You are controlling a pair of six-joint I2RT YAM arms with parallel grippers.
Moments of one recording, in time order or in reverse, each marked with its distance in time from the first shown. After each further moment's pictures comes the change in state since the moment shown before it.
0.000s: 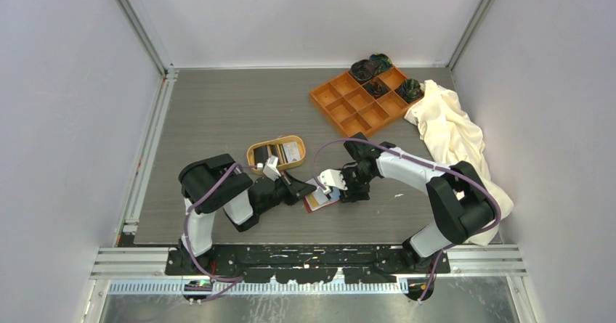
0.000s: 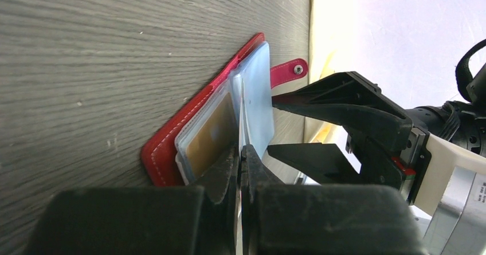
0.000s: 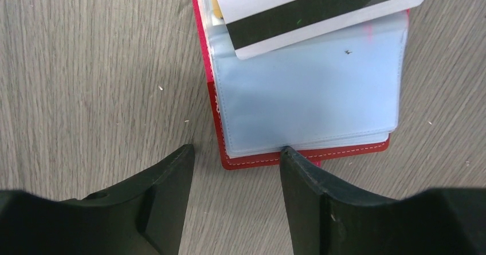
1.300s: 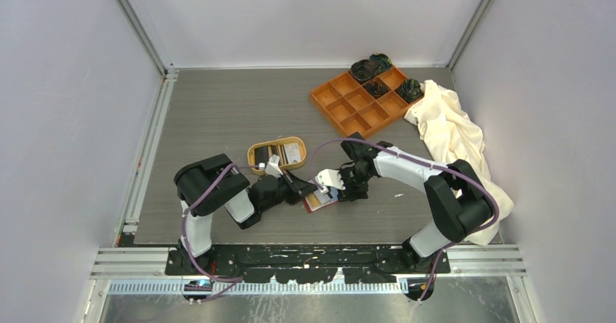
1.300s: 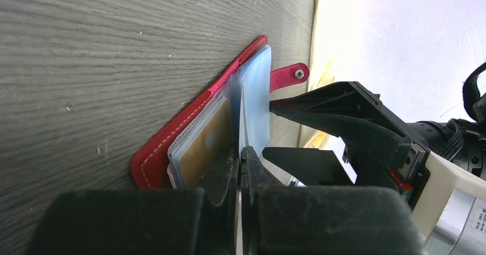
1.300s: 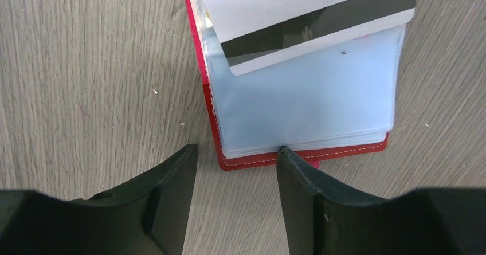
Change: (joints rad) left arm -0.006 -0.026 0.039 -0.097 0.006 -0.059; right arm 0.022 0.018 0.019 -0.003 0.030 0.023
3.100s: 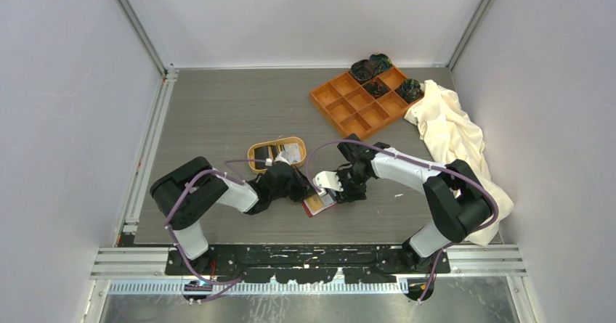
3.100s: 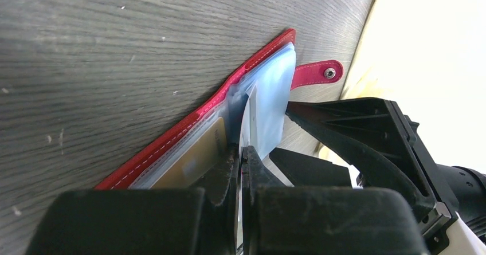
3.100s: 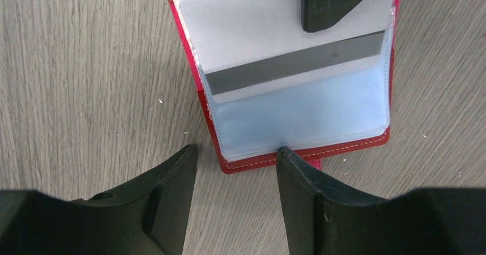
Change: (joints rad) left arm -0.012 -0.204 0.183 -0.653 0.045 -0.034; right arm 0.033 0.003 0.003 0.003 0.015 0.015
